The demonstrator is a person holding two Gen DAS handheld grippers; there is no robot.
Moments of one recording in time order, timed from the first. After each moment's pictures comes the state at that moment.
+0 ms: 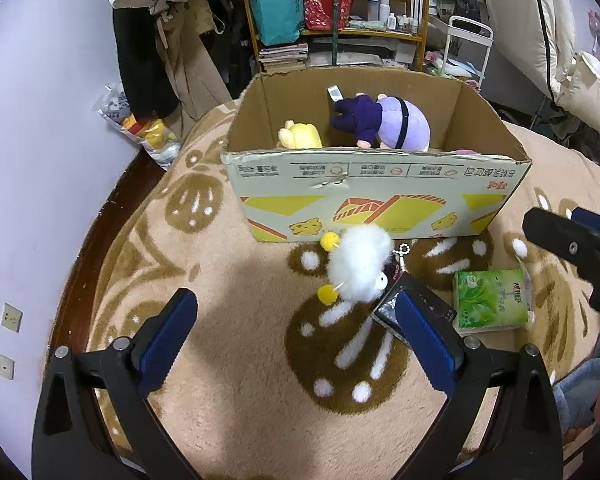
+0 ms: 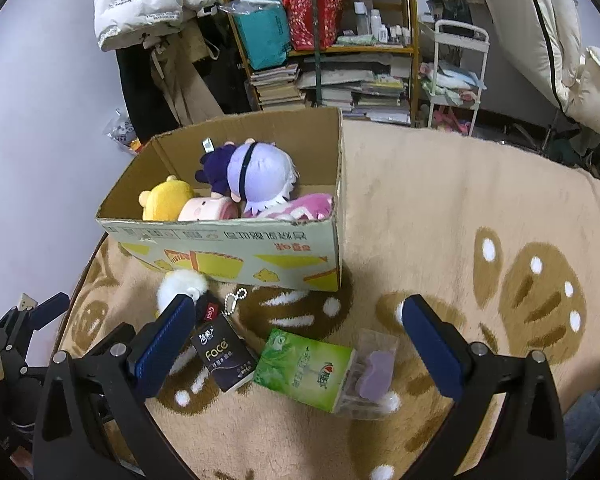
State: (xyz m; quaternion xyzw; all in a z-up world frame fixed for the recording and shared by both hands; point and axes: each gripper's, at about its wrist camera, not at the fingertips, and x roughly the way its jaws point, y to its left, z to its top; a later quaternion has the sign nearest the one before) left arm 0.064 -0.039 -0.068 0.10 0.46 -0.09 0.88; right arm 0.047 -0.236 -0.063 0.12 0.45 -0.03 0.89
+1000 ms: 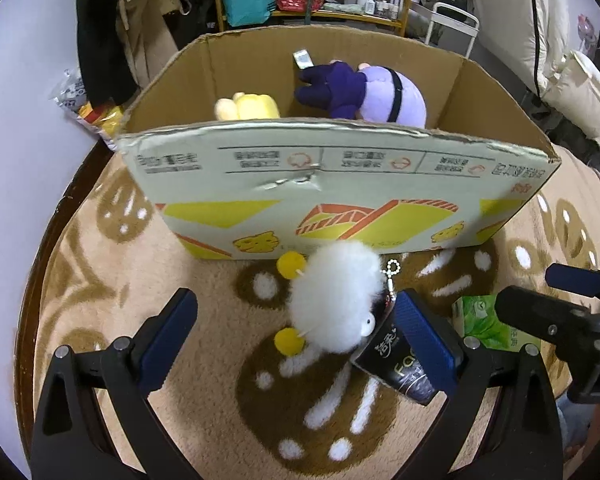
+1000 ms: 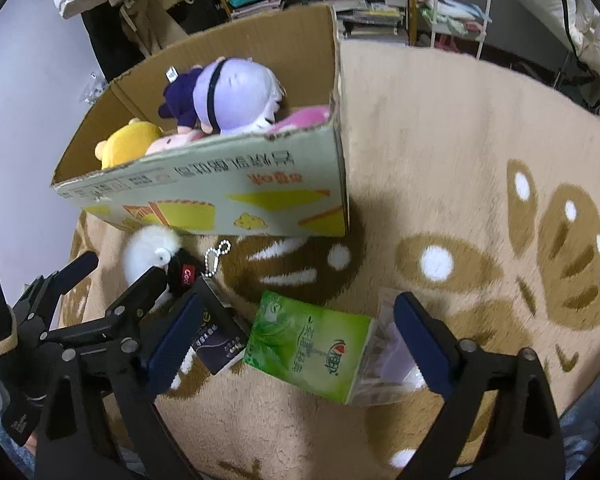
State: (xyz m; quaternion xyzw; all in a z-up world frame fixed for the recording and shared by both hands) left arm 0.111 -0.058 -0.118 0.08 0.49 -0.15 0.86; right arm 0.074 -0.239 -0.113 0.16 0.55 -0.03 0.82
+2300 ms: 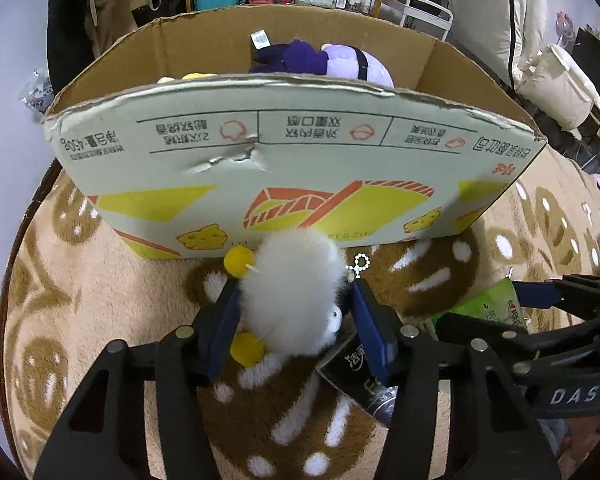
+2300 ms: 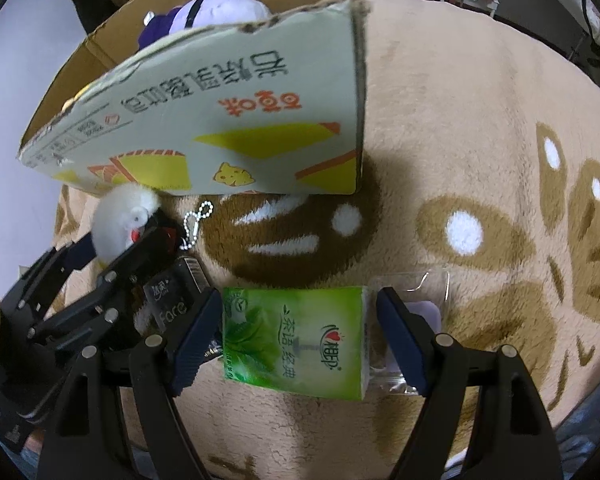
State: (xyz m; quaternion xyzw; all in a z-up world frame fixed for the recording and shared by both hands) left arm 0.115 -0.069 -0.140 0.06 0.49 -0.20 0.85; right arm 0.087 -0.227 -0.150 0.15 0.61 -0.02 0.78
